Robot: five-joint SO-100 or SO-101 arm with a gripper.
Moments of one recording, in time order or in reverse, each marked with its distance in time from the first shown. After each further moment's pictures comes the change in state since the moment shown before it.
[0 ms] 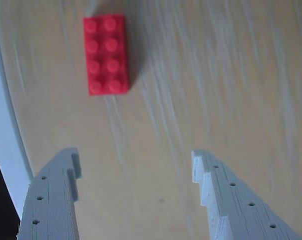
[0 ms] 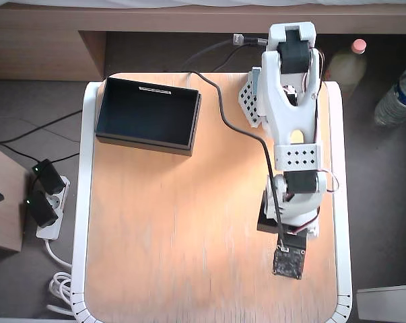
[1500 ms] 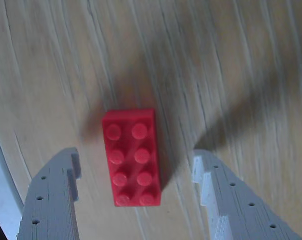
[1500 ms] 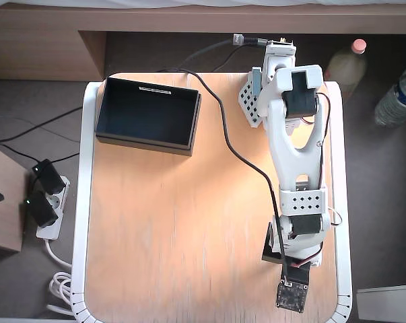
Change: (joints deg) arm -1.5 -23.5 -12.7 -8.3 -3.1
